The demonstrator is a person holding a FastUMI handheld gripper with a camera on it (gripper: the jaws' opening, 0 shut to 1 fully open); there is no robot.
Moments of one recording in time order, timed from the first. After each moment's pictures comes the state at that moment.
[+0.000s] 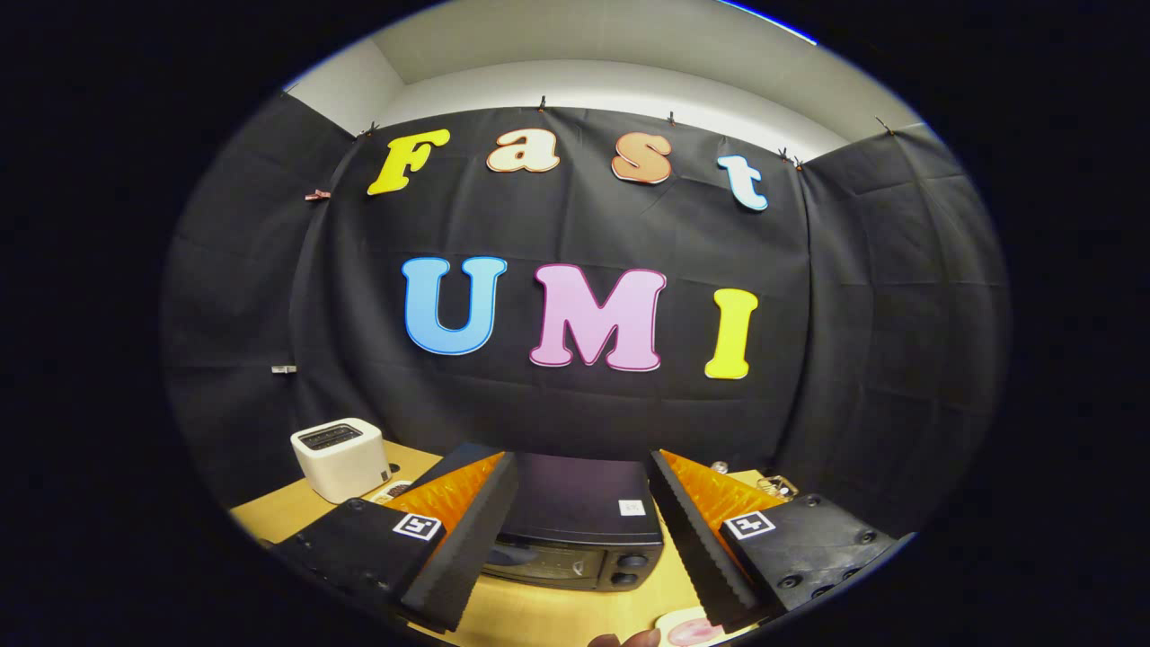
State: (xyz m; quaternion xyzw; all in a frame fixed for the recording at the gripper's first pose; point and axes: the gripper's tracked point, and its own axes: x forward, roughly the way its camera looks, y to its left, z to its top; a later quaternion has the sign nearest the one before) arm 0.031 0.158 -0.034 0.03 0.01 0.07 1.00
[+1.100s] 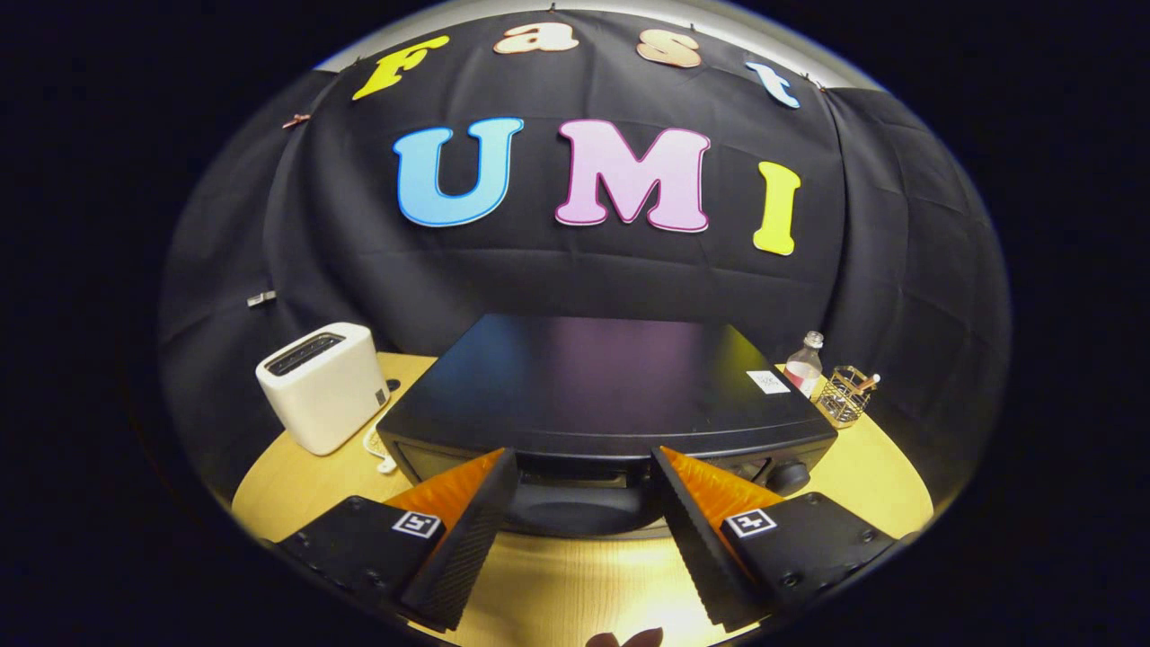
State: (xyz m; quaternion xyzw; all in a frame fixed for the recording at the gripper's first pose) arm 0.090 0.255 -0.202 0.03 0.19 0.05 0.98
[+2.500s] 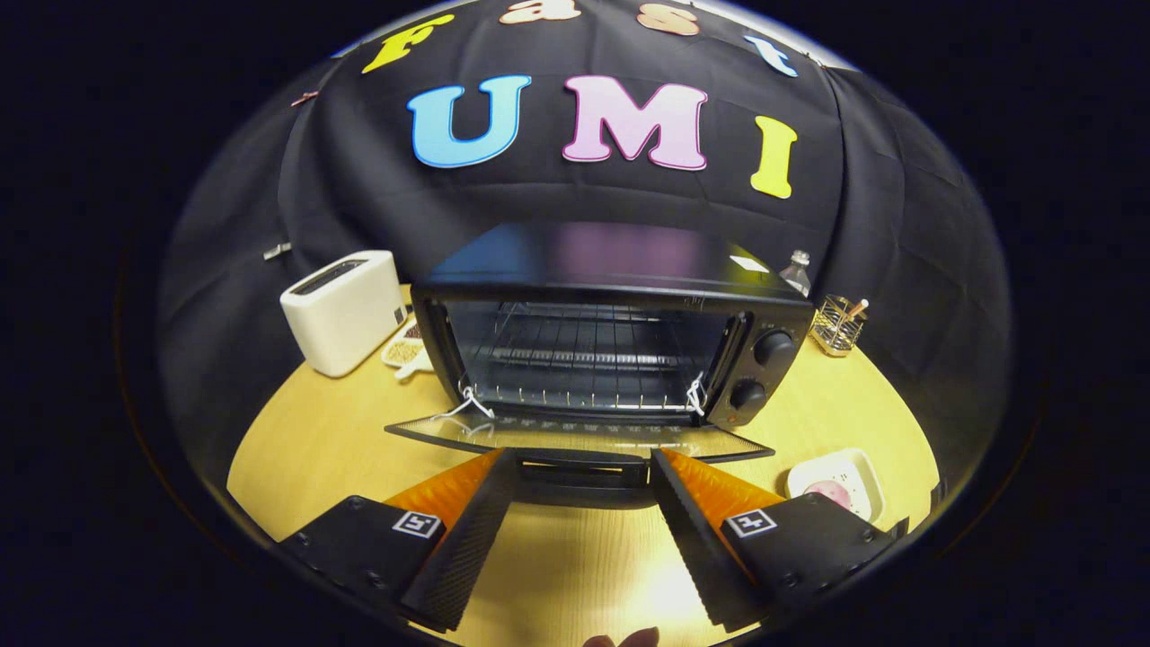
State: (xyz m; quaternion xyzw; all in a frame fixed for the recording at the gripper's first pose) arm -0.027 0.252 -0.268 0.01 0.30 0.07 0.95
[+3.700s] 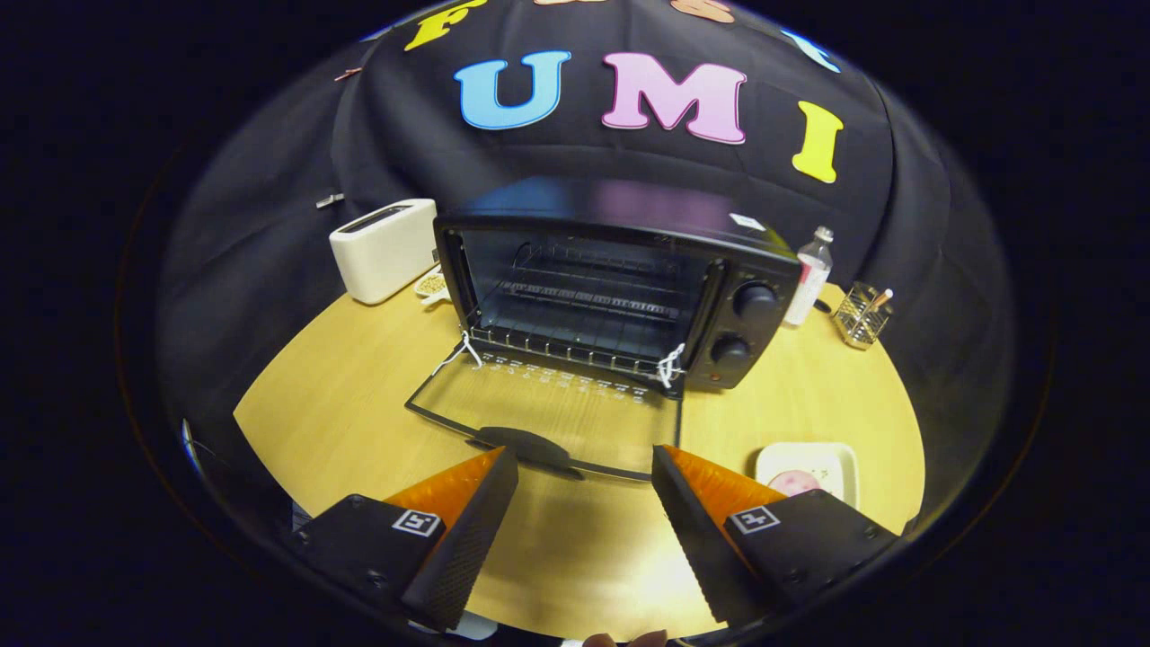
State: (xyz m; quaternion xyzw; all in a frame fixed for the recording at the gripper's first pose) arm -0.071 0.175 -0.268 -0.02 0.33 0.17 0.93
